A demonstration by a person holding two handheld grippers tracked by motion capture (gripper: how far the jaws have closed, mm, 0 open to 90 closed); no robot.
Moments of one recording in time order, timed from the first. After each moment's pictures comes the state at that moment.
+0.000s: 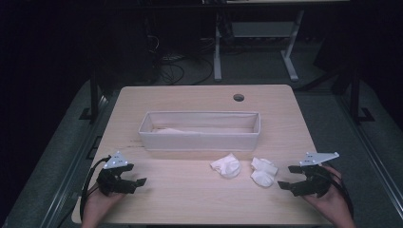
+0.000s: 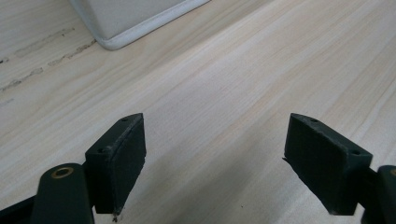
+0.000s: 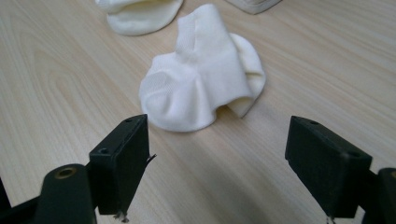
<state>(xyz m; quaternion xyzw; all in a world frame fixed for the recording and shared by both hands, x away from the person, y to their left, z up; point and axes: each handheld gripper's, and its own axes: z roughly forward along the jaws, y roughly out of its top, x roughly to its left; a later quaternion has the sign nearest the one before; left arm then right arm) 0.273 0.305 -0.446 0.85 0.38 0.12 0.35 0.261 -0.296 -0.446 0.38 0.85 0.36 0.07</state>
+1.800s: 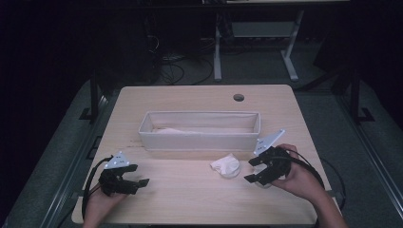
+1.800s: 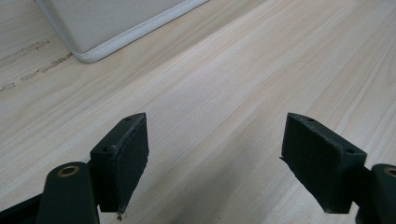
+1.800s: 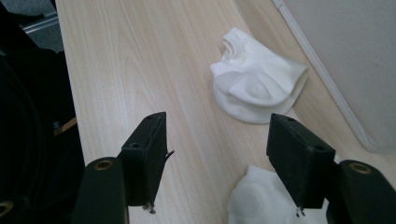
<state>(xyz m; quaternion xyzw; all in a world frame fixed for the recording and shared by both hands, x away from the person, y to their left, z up) 0.271 0.299 -0.443 0.85 0.36 0.11 0.37 0.297 -0.180 -0.383 0.20 0.93 0.30 0.01</state>
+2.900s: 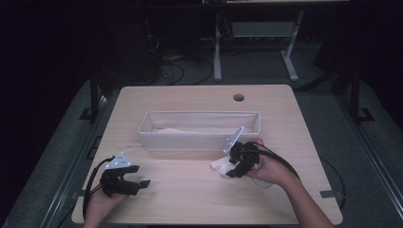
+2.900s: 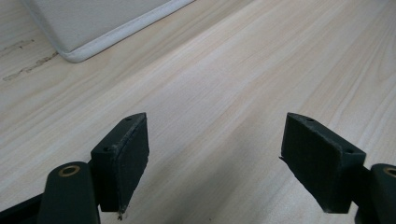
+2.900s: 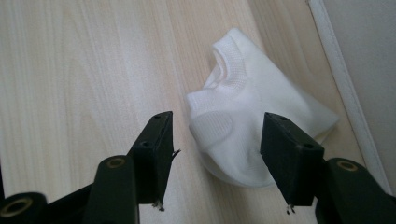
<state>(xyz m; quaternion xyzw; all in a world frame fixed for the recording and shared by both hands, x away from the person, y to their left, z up) 0.271 0.297 -0.444 0.86 0.35 0.09 0.37 0.343 -0.114 -0.422 0.16 0.96 0.21 -0.01</state>
